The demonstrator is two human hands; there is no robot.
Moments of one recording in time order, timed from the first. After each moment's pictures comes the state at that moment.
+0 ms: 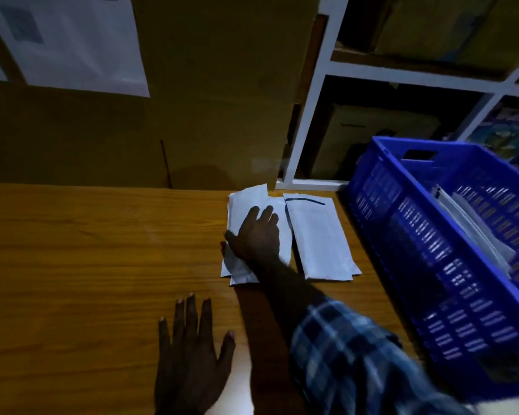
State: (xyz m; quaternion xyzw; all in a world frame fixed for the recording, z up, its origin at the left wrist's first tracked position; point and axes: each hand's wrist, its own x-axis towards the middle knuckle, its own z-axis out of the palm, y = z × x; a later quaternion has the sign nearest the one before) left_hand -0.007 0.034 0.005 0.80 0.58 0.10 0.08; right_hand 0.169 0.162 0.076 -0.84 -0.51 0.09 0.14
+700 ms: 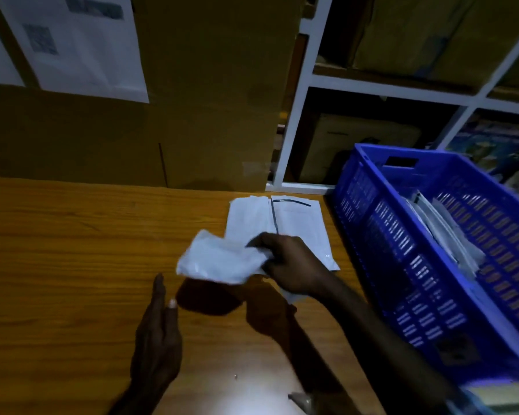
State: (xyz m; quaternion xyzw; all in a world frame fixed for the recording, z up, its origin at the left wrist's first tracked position) left_hand -0.016 0.027 0.029 0.61 0.56 0.44 0.34; right_hand 0.226 0.024 0.158 -0.63 -0.70 0.23 0.26
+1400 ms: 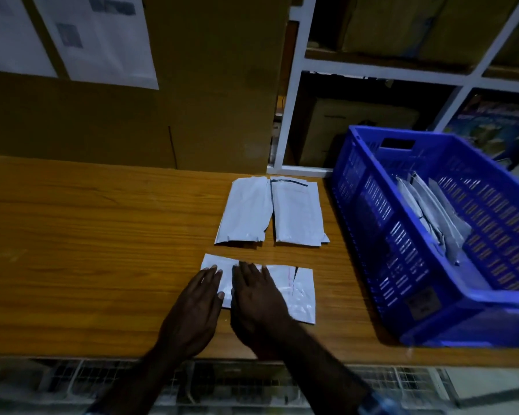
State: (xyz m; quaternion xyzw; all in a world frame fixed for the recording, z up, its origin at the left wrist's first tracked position) left_hand 0.008 -0.023 0.001 0.85 0.45 0.22 0.14; right_hand 0.172 -0.064 0.038 -0.66 -0.74 0.07 0.08
